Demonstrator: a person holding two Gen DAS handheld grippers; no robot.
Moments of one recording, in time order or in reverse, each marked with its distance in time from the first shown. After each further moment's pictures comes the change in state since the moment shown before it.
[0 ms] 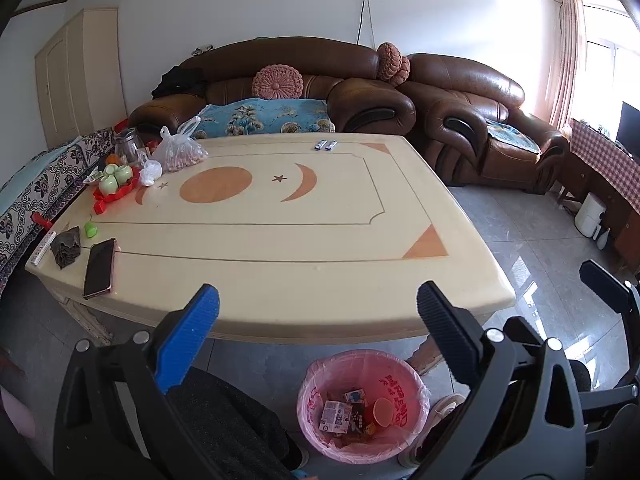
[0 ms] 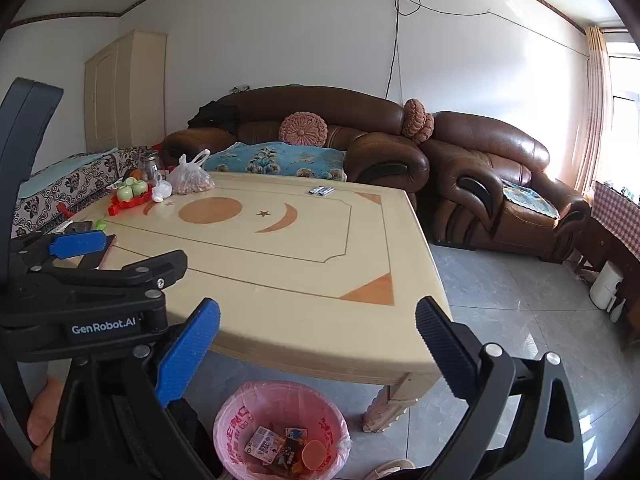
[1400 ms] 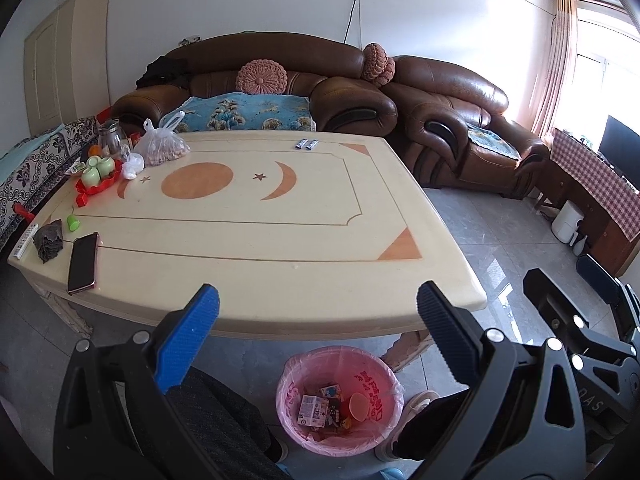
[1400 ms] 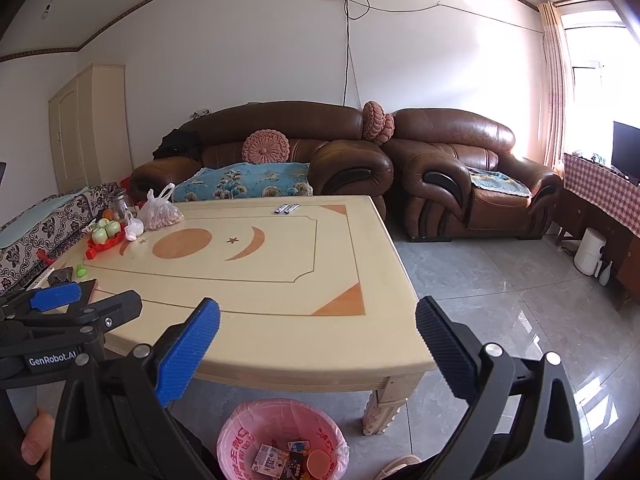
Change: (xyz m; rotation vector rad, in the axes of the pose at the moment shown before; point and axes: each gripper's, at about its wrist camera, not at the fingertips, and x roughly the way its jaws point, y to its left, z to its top) left arm -0.011 0.006 0.007 -0.021 0.021 -0.094; right arm -0.016 -0.030 0.009 0.141 -0.043 -0.071
